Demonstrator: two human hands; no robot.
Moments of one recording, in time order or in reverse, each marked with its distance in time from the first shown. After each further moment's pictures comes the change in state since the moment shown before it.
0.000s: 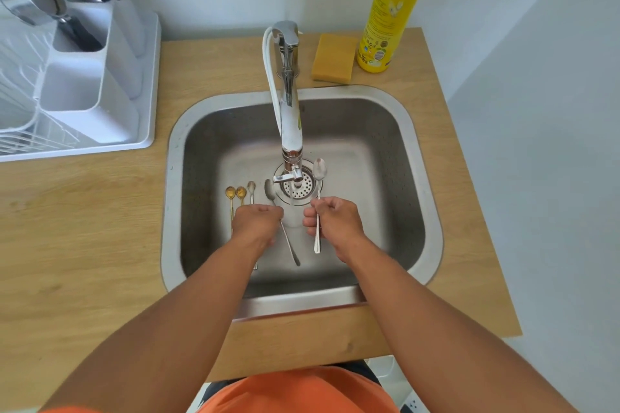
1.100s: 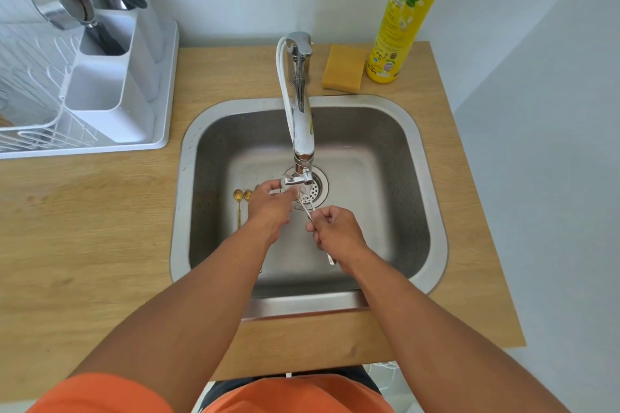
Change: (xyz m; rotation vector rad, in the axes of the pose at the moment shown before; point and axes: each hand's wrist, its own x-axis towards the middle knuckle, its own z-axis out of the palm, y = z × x) left_hand -0.005 0.033 0.010 -0.263 -0.089 0.105; right_hand -0.013 0.006 0.002 -0.285 -0.039 -0.099
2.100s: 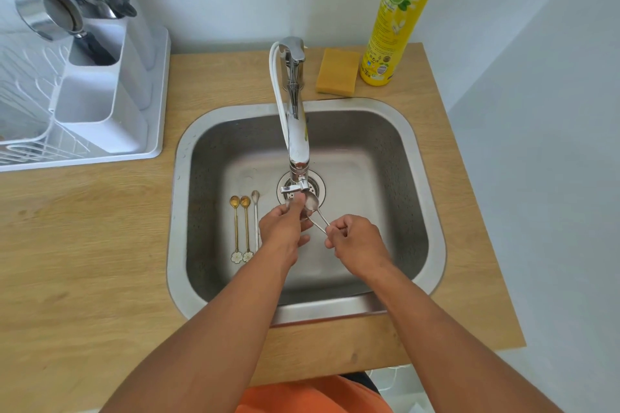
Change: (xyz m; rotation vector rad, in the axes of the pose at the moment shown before) left_hand -0.025 -0.019 0.023 -0.219 0.020 -0.177; right_hand -0.022 -0.004 -0.038 -0.376 0.068 -0.124
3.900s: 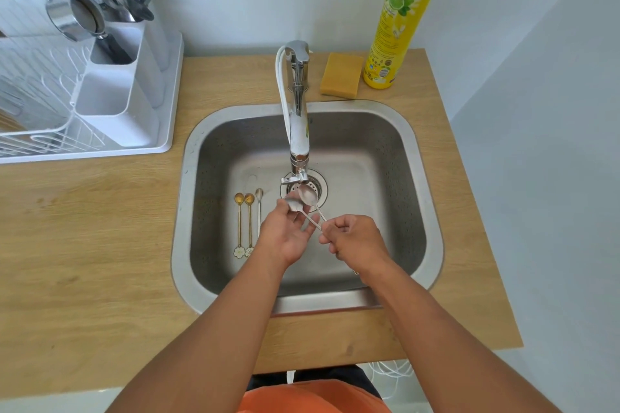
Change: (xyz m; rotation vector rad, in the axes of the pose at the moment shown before) left_hand -0.019 0.006 -0.009 -0.572 -0.270 -0.212; right_hand -0.009 -0.003 -0.001 0.284 -0.046 0.063
